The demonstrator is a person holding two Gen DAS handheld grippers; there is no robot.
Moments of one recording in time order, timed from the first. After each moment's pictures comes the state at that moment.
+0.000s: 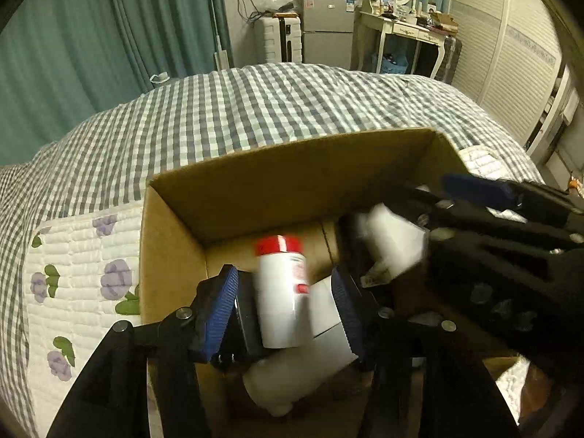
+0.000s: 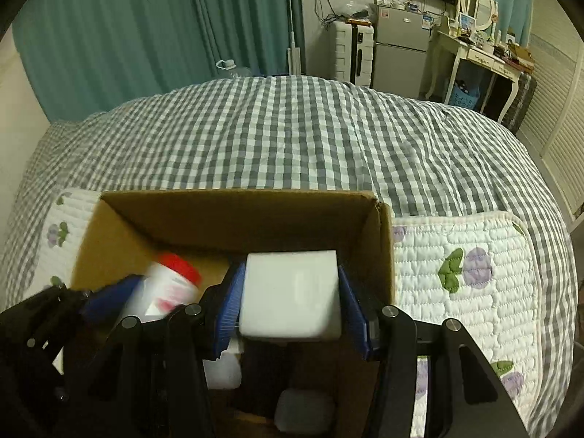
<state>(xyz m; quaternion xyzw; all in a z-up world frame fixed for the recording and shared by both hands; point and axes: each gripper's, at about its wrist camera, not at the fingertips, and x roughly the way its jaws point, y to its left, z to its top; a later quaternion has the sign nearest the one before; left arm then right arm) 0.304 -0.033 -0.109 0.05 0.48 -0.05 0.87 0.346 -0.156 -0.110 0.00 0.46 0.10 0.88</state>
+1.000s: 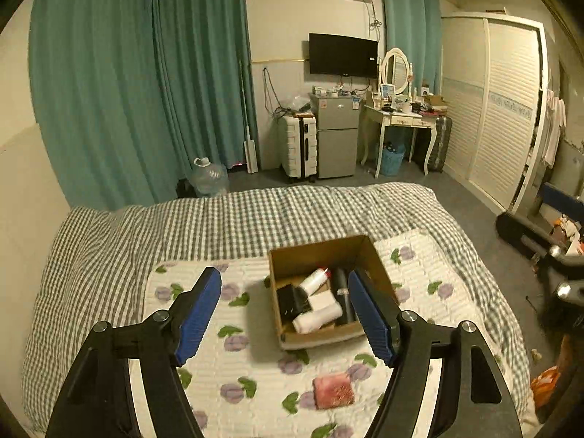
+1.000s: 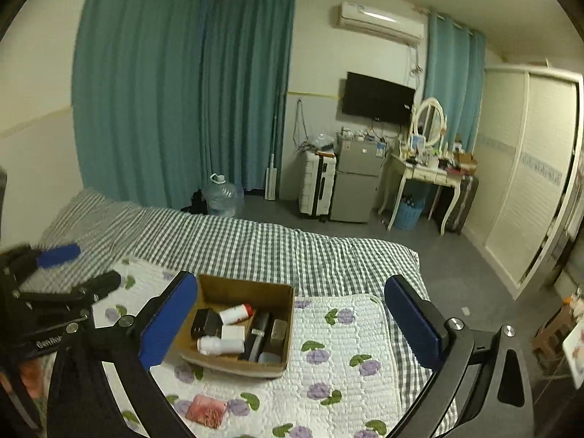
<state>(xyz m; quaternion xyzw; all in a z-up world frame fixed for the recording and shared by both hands) 0.091 0.016 0.121 0.04 0.33 -0.03 0.94 0.091 -0.182 0.162 -0.06 0.25 0.05 0.97</state>
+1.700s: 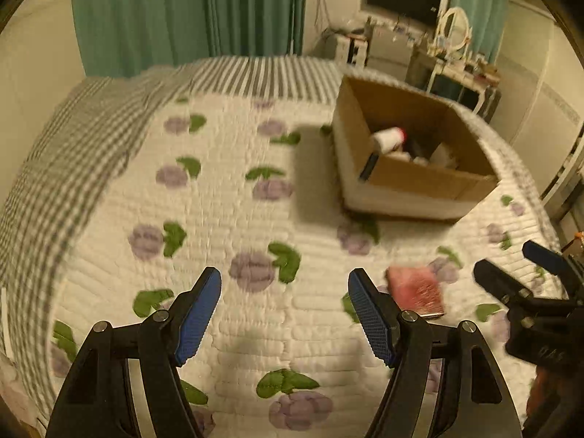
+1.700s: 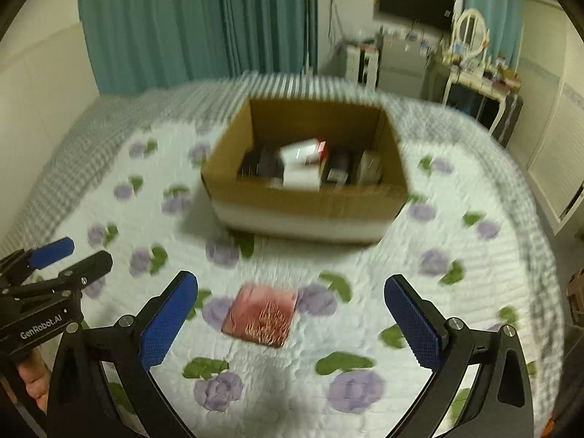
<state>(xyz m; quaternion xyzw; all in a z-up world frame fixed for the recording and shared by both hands) 0.070 0.095 -0.106 -0.03 0.46 0.04 0.89 0.087 -0.111 -0.096 -0.03 0.43 0.10 0.90</state>
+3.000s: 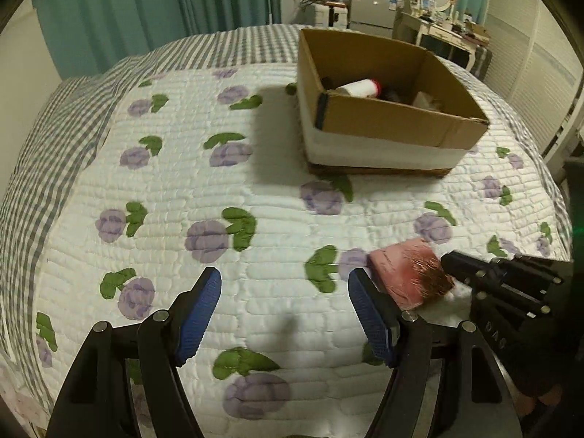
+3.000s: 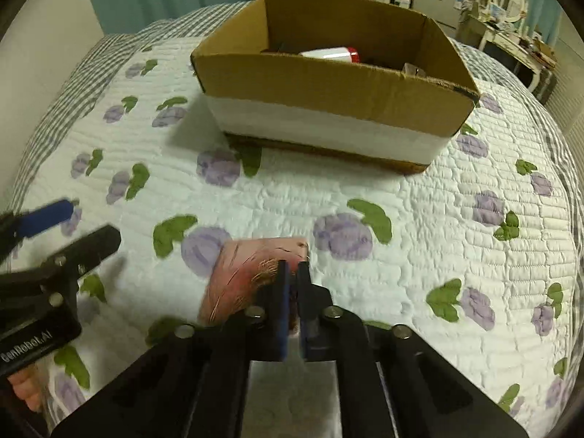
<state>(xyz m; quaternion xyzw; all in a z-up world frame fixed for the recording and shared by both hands) 0.064 0.045 -0.120 0.01 0.50 0.02 0.86 0.096 -0.115 -0.165 -0.05 0.53 0.15 0.83</state>
